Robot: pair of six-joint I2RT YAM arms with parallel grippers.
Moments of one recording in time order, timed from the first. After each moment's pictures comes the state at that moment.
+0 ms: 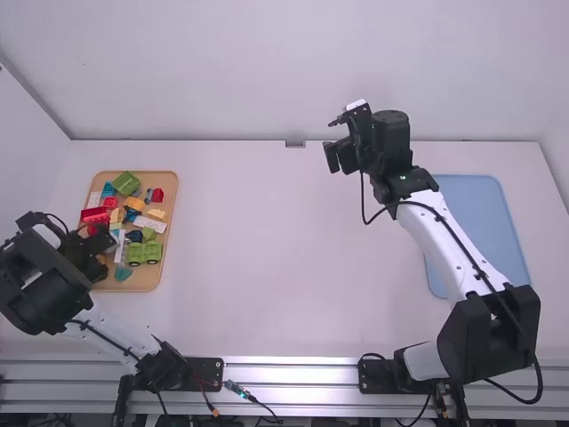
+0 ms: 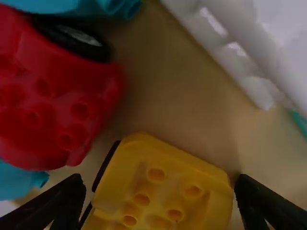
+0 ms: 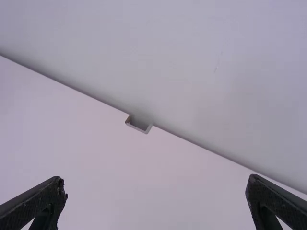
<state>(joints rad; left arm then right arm) 0.89 1.93 1.18 -0.61 0.06 1.57 0.27 1.55 1.29 -0.21 -0.12 -0.21</state>
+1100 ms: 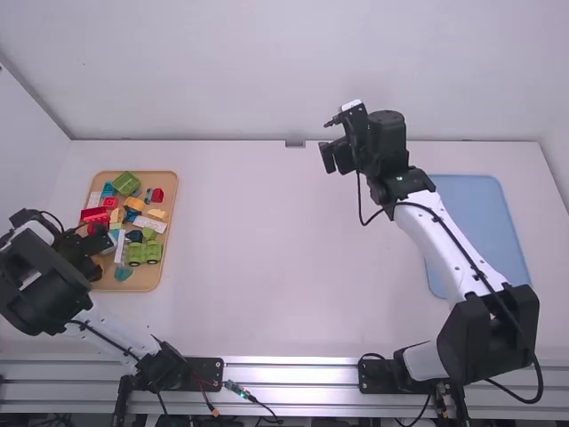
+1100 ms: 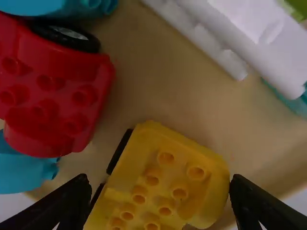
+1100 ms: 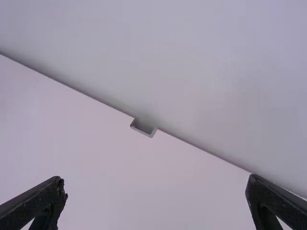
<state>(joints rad) 0.90 1.93 1.24 -0.72 0.05 1.71 0.30 1.55 1.29 -0.20 -0.12 -0.21</state>
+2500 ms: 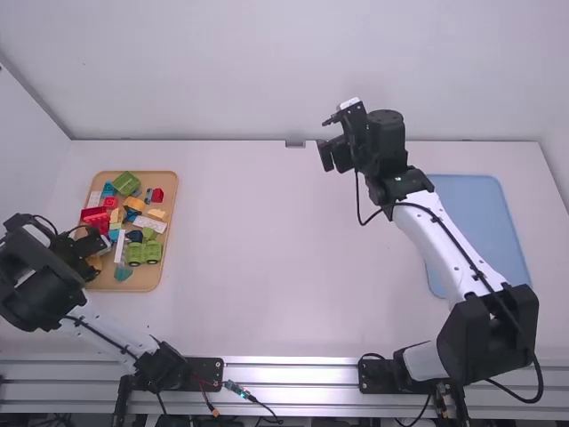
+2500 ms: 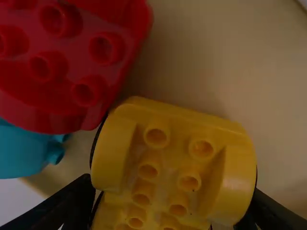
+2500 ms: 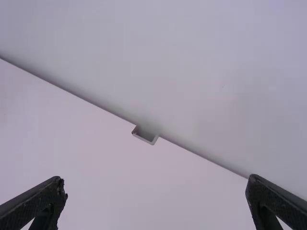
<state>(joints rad) 0.94 2.00 1.27 -0.63 0.03 1.69 0.30 1.55 1.29 -0.17 -0.12 -0.21</state>
